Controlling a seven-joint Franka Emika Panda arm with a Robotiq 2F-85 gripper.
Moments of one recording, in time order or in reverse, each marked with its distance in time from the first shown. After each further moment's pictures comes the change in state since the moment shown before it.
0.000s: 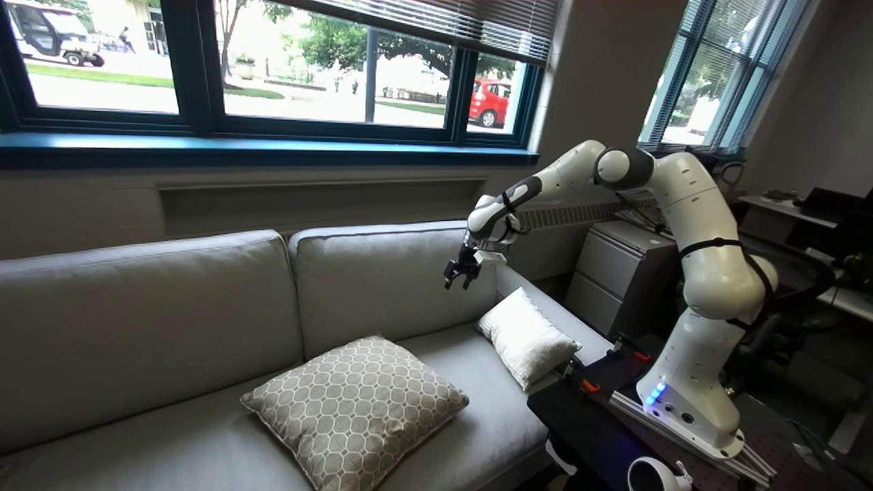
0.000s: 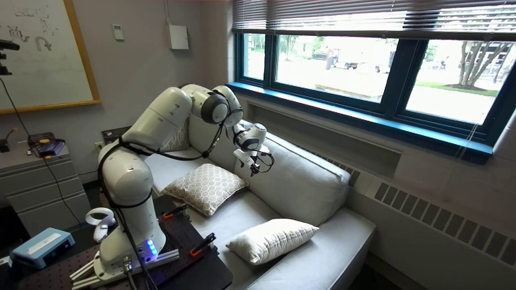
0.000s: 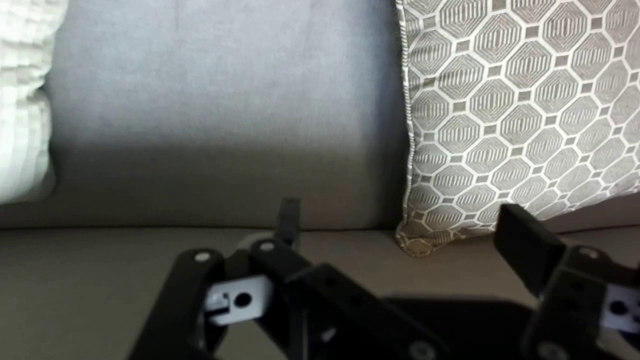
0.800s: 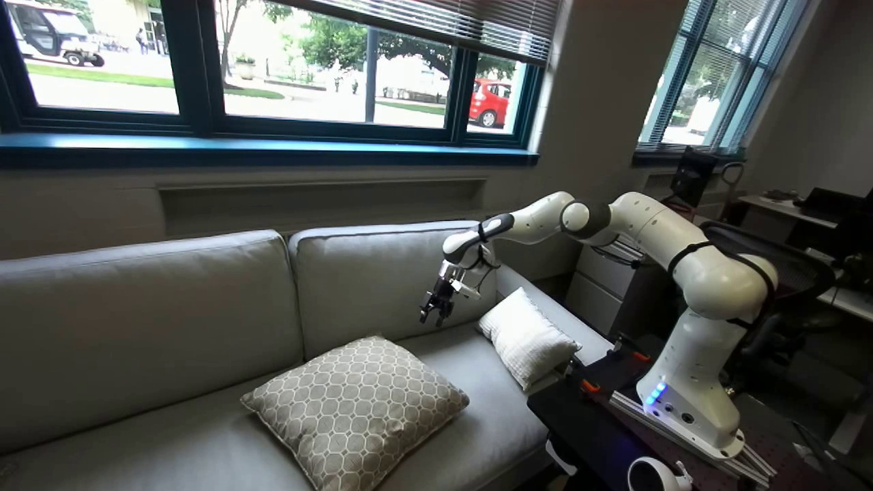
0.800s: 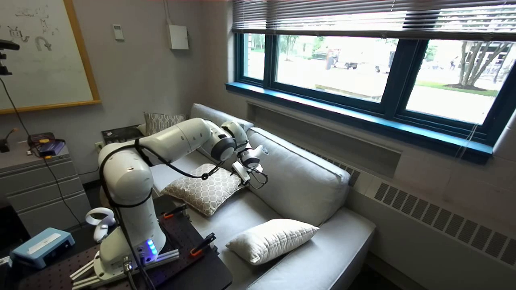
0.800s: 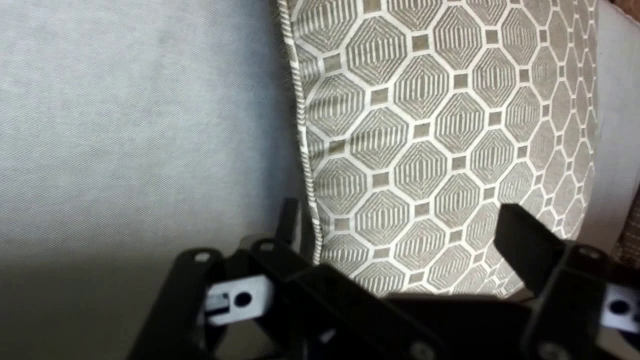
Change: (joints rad) arm 0.000 0.507 0.134 0.552 0.083 -0.305 -0.135
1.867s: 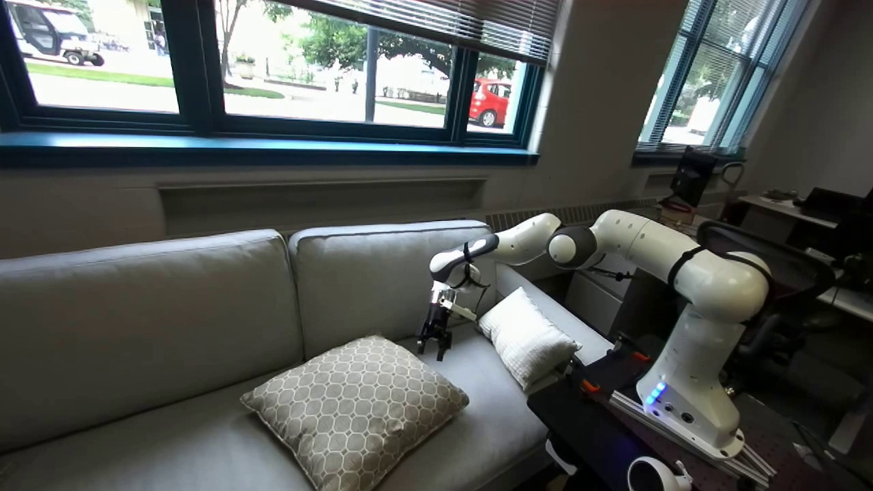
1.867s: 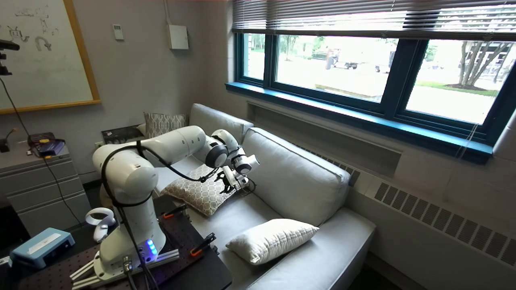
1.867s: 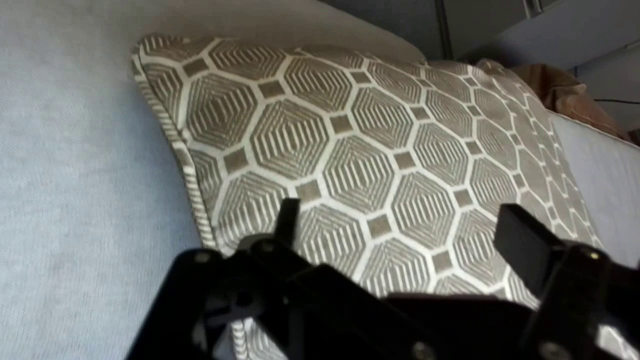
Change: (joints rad) arm 0.180 0.170 -0.135 0.215 0.186 -0.354 0.110
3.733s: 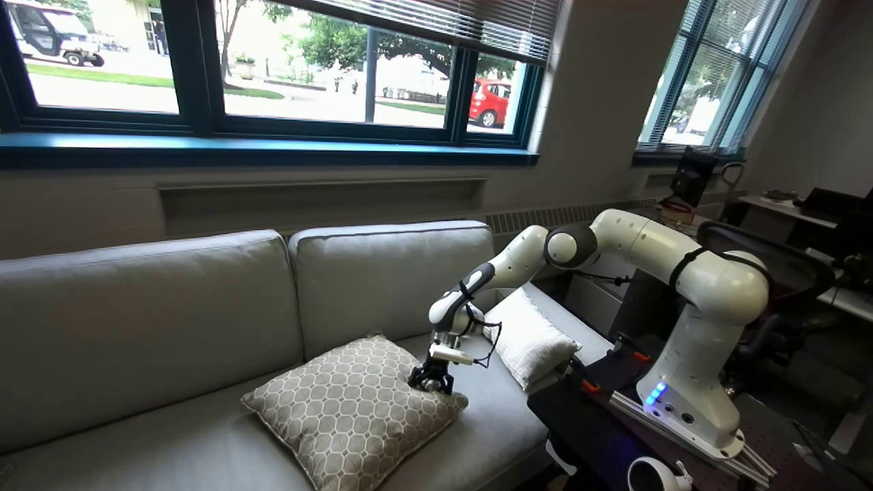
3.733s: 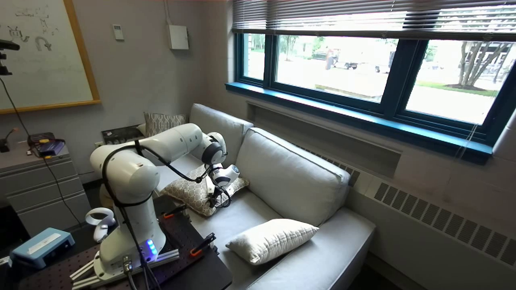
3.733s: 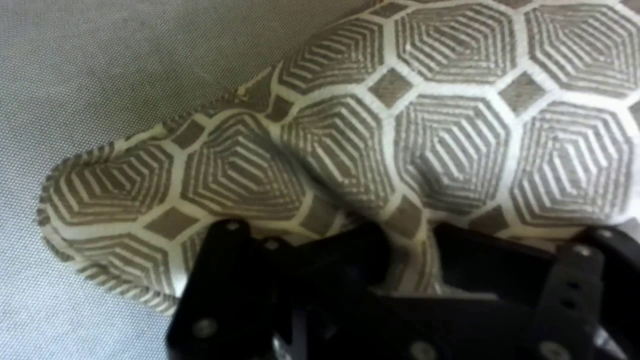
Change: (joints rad) arm 0.070 -0.024 0.066 -0.368 -0.028 0.620 0.433
